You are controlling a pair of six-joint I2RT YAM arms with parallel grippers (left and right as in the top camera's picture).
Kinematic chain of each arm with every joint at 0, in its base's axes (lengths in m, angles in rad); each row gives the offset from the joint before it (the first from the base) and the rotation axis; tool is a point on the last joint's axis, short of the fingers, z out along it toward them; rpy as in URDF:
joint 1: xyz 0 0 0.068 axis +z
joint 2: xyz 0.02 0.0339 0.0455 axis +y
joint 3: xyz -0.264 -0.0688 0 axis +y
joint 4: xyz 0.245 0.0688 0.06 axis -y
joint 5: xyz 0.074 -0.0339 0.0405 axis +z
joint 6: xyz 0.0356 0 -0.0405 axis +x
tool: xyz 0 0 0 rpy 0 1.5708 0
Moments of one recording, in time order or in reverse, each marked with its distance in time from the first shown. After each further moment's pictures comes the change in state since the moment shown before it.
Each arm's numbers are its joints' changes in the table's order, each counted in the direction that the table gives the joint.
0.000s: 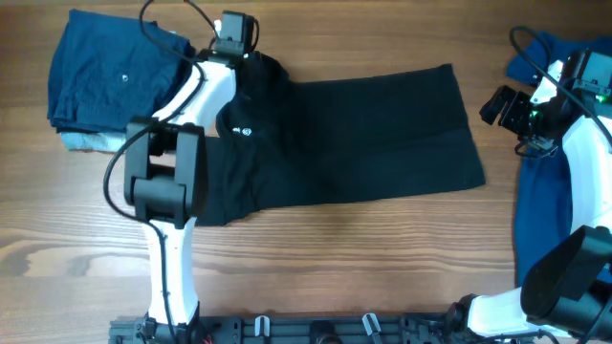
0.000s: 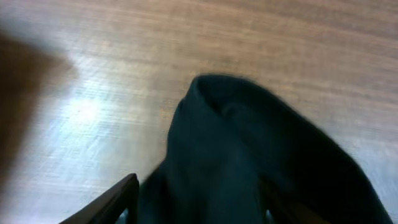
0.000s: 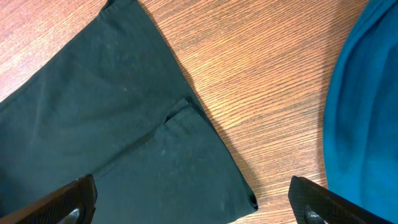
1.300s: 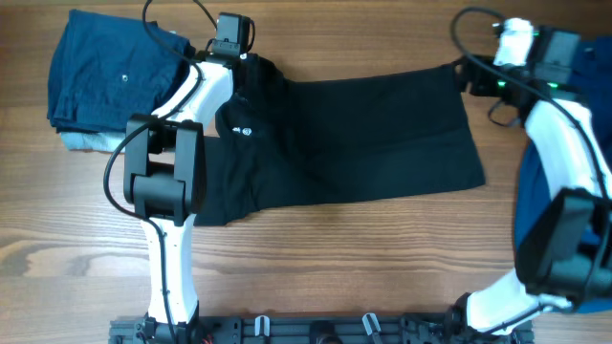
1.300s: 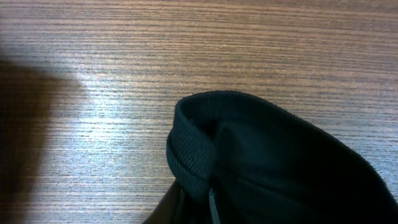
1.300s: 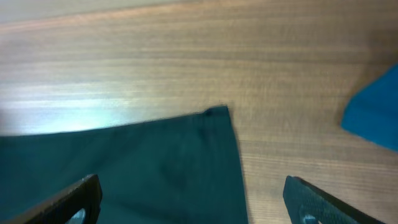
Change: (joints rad) left arm 0.018 0.018 -0.004 0.010 0.004 0.136; right arm 0.143 0.153 0.000 0.513 0.092 -0.237
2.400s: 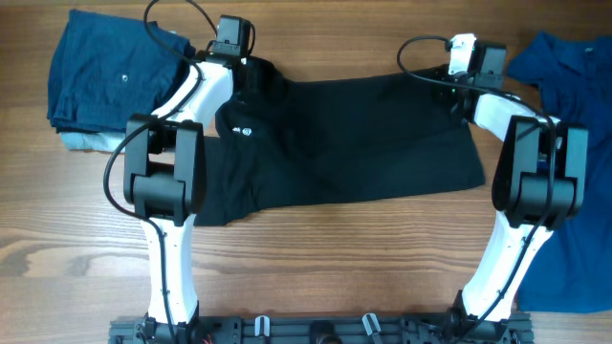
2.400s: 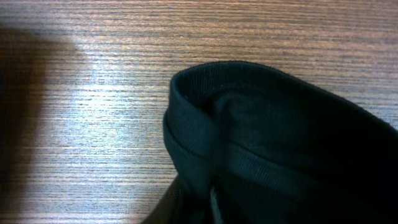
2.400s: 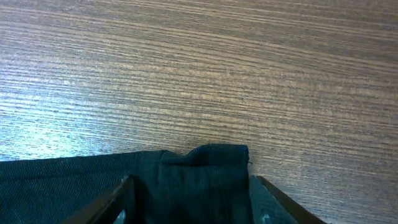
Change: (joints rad) left arm 0.000 0.000 0.000 -0.074 0.000 -0.001; right arm 0.084 0.425 -0.040 0.390 -0.124 -0.080
